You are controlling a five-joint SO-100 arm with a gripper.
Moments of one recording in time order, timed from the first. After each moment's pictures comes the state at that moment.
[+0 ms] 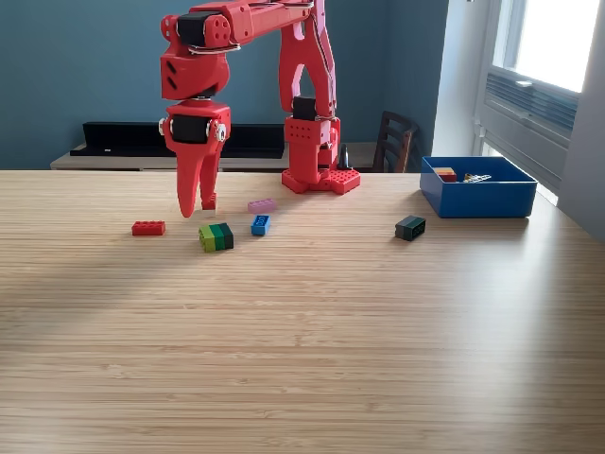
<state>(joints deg) 33.9 85.1 89.4 72.5 -17.8</state>
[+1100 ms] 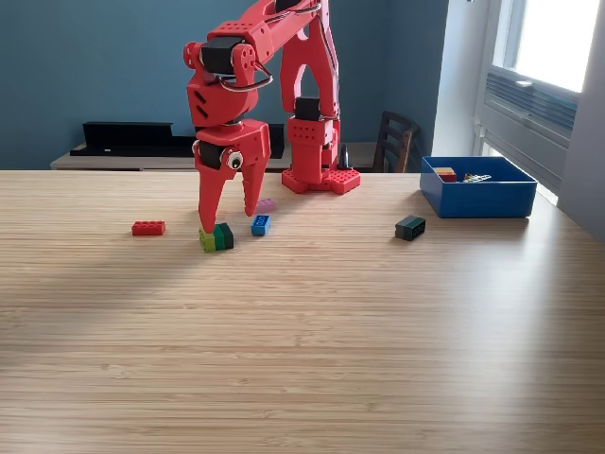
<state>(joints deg) 27.8 85.1 98.7 72.9 20.5</state>
